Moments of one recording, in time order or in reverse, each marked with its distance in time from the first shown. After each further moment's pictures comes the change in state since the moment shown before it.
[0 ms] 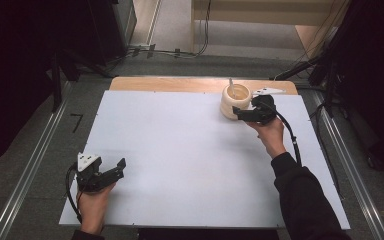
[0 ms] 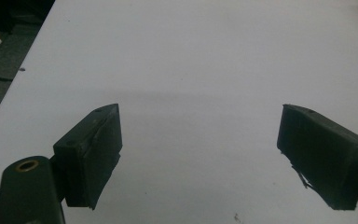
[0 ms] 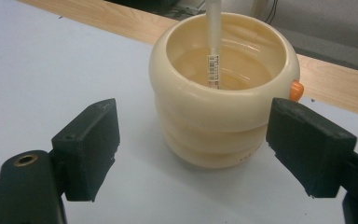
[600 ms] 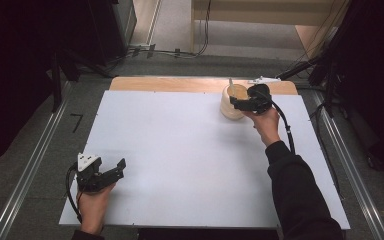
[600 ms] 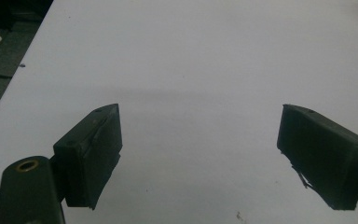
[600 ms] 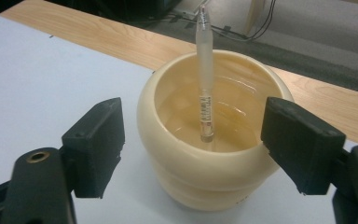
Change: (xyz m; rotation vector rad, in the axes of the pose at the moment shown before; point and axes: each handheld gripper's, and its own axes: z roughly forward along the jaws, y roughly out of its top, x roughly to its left) left arm 0.001 -0.001 0.001 0.007 0.004 -0.005; right arm -0.005 0.028 0.019 -0.004 -0.009 0.013
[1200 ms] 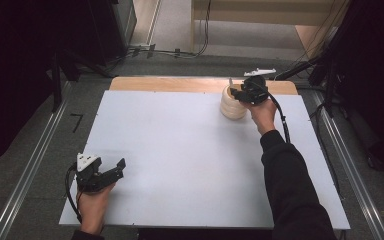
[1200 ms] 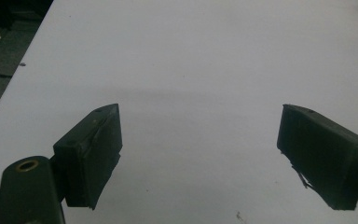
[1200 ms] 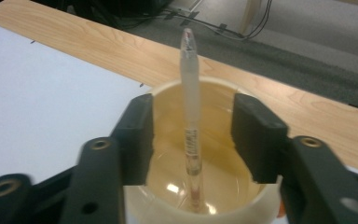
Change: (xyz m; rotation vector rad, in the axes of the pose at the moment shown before) left arm 0.001 0.000 0.000 0.000 -0.001 -0.005; right arm -0.008 0.021 0.022 0.028 -0.016 -0.013
